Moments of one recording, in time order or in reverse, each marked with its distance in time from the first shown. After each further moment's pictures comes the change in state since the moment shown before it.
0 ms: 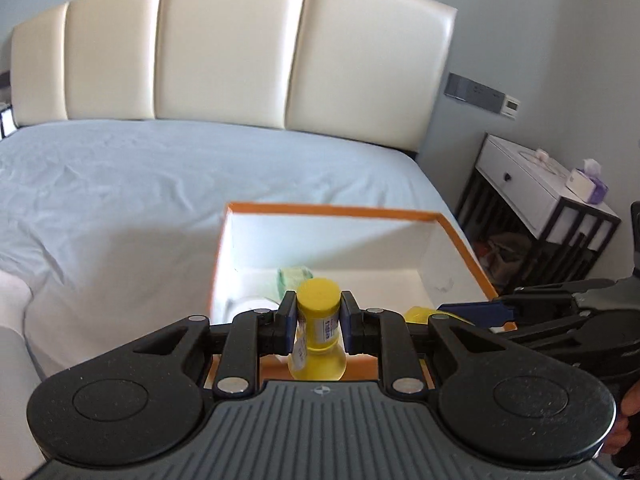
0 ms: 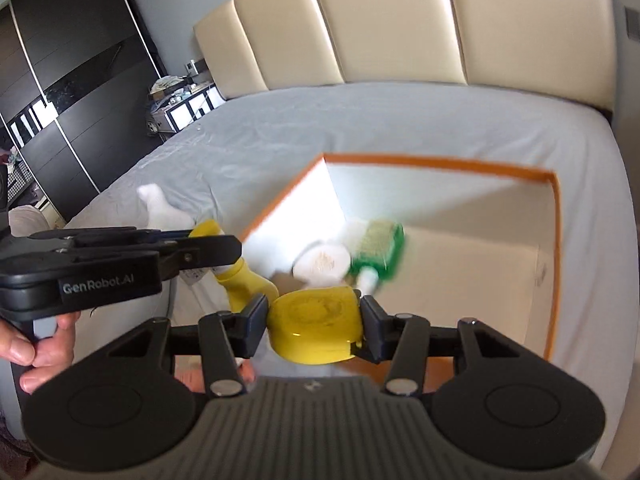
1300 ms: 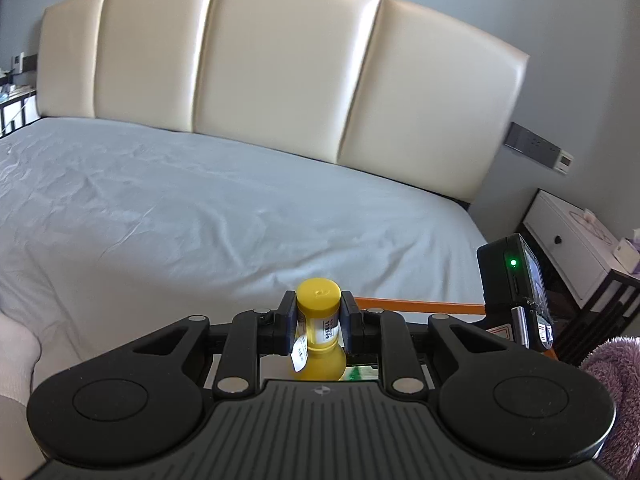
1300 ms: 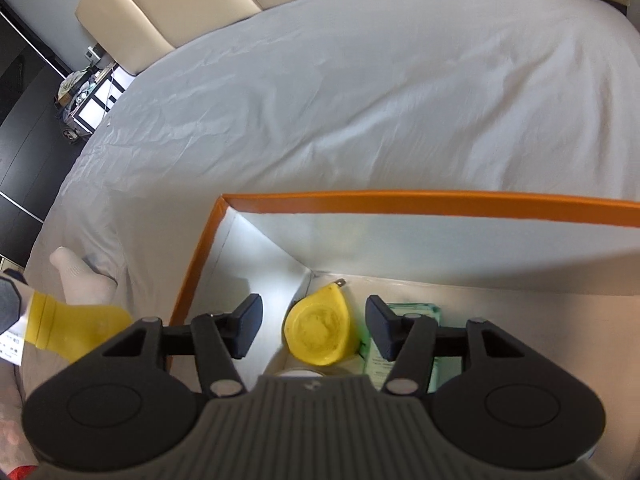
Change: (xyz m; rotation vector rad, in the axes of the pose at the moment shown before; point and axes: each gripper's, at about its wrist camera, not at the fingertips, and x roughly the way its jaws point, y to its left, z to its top) left arm 0.062 0.078 0.065 -0.098 -0.050 0.020; right arm 0.227 -0.043 0.105 0.289 0.244 -0.098
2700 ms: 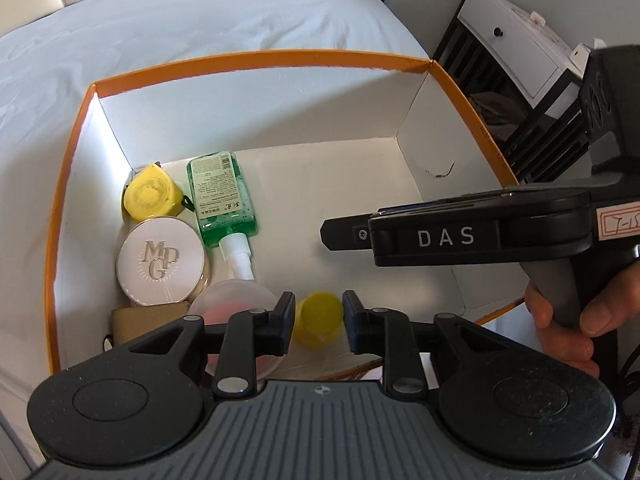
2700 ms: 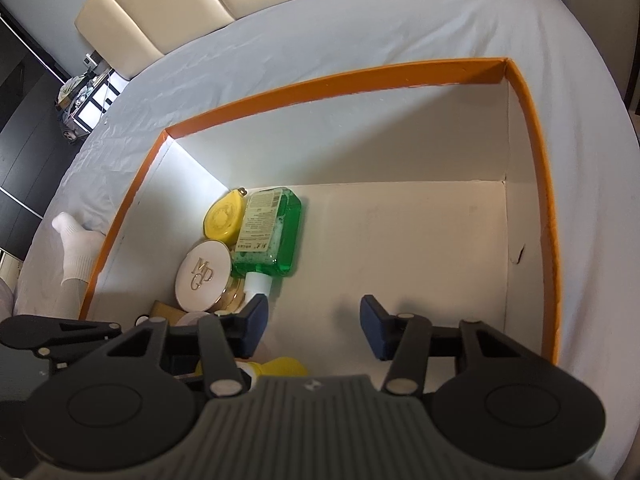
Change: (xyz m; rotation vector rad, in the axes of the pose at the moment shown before) left arm 0.069 -0.106 -0.084 0.181 0.566 -0.133; right arm -0.095 -0.093 -0.087 0.021 -0.007 -0.007
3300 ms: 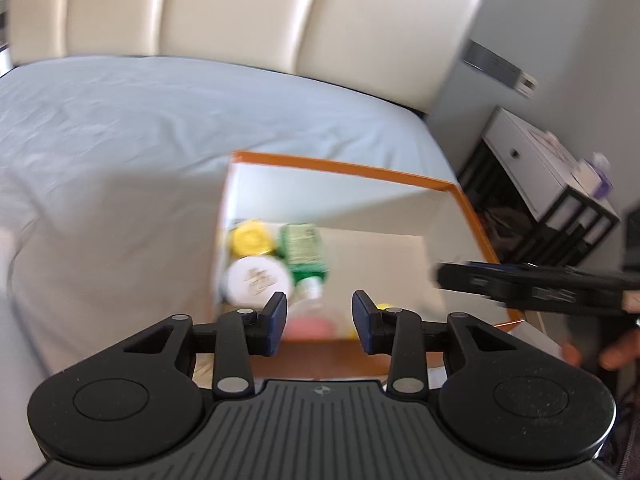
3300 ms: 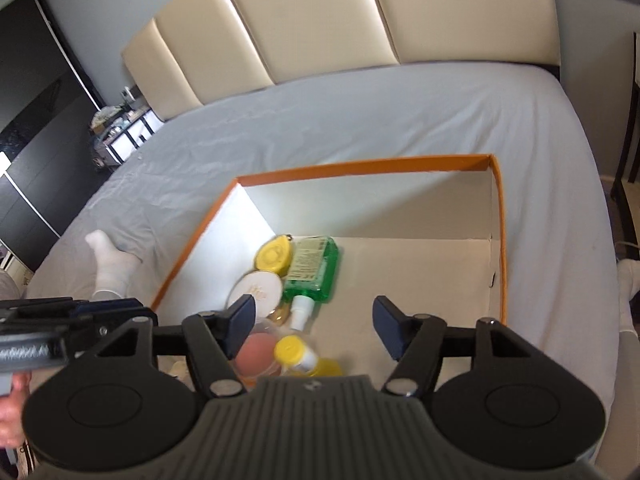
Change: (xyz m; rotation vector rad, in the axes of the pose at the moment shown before) left arm -0.108 0.044 -0.061 -0.204 -0.319 0.065; right arm -0.091 0.031 -0.041 -0.115 -0.237 0.034
